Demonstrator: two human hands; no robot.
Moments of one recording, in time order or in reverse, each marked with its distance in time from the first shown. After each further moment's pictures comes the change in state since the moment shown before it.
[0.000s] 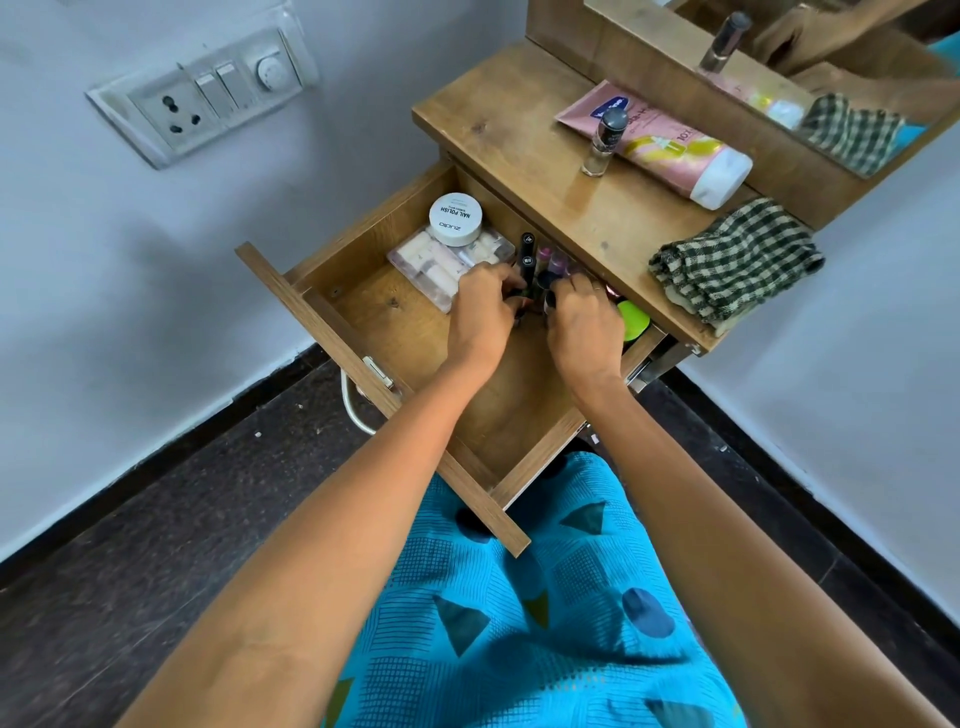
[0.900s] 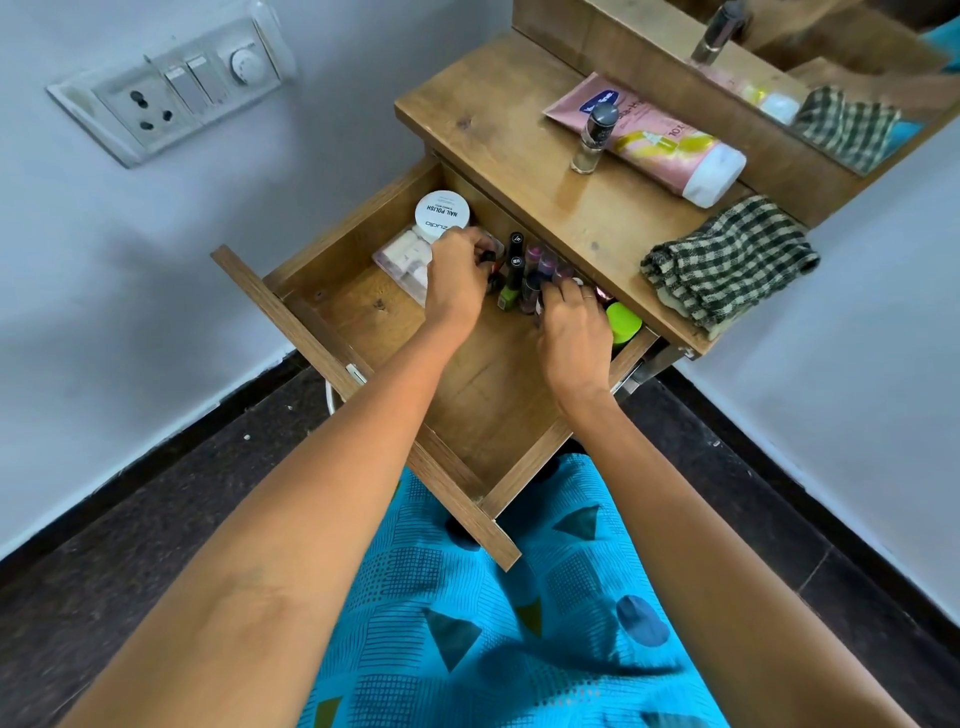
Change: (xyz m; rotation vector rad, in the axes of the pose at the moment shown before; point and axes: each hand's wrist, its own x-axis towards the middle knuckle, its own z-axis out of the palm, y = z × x) left_hand 0.045 -0.009 -0.001 0.002 0.036 -0.029; right_hand 0.000 -0.001 0.019 -0.033 0.120 0.013
